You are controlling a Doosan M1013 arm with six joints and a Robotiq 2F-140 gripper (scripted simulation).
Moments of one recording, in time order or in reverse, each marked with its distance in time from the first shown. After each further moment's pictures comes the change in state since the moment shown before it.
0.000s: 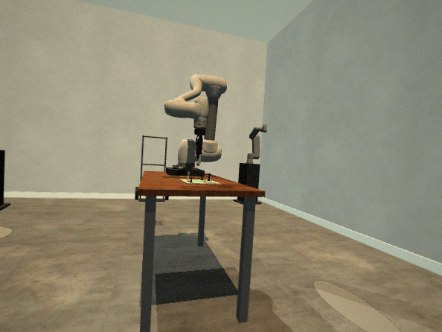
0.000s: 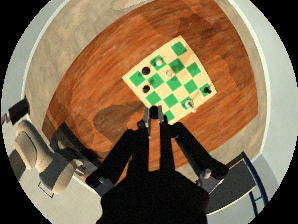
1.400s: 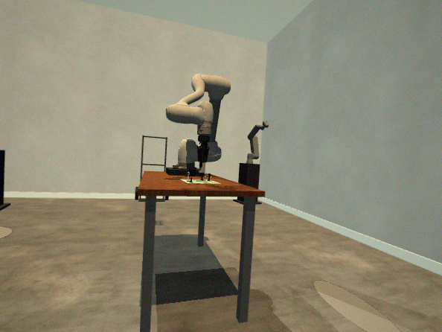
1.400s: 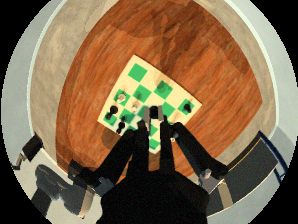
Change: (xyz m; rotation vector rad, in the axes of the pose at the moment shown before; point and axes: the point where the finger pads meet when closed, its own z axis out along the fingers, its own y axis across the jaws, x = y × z) arm 0.049 0.097 0.053 0.000 0.000 0.298
